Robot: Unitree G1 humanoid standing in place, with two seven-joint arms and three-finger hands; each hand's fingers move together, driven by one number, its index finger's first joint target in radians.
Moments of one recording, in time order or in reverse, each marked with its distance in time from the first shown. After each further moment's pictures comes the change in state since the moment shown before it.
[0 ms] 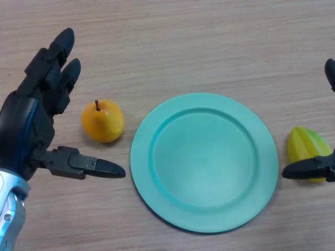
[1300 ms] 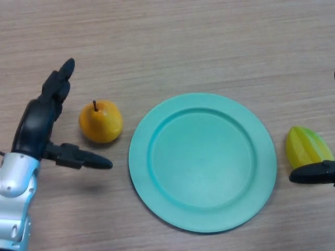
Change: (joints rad) left arm -0.272 0.045 -0.071 0.872 0.285 -0.490 0.076; right arm 0.033 0.004 -0.038 -0.070 0.025 0.054 -0.019
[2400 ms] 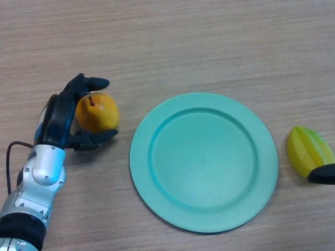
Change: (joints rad) left arm -0.245 -0.035 -0.068 0.568 0.336 -0.321 0.345; right arm 0.020 0.002 -0.119 -0.096 0.044 0.035 0.009
